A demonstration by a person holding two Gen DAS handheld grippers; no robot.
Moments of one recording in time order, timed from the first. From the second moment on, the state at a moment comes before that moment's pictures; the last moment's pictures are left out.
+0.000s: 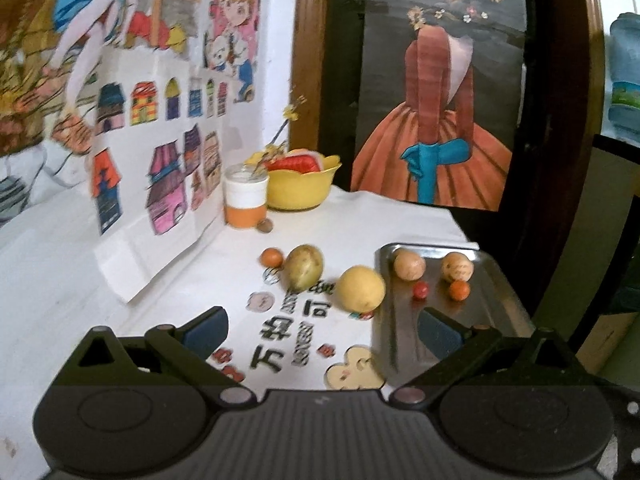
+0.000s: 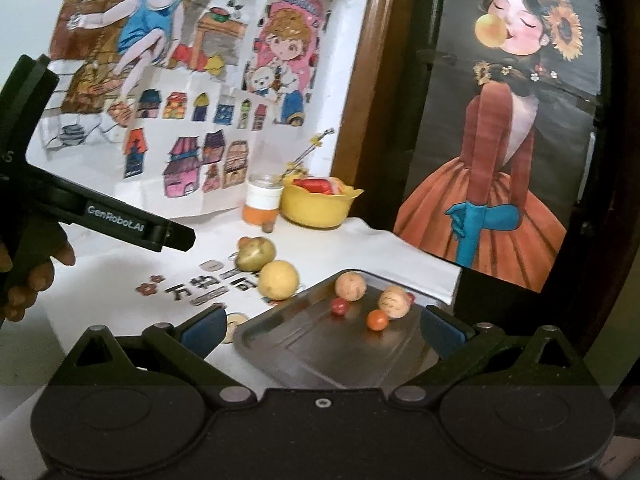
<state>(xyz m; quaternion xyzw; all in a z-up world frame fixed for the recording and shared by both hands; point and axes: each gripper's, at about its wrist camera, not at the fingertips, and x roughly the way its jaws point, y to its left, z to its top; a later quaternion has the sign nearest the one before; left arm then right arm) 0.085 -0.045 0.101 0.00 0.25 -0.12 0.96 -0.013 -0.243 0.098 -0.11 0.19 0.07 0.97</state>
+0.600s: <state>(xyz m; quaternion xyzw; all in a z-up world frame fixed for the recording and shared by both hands) 0.073 0.002 0.073 0.01 0.29 -0.09 0.95 -0.014 -0.175 0.070 -0.14 0.24 0.15 0.95</state>
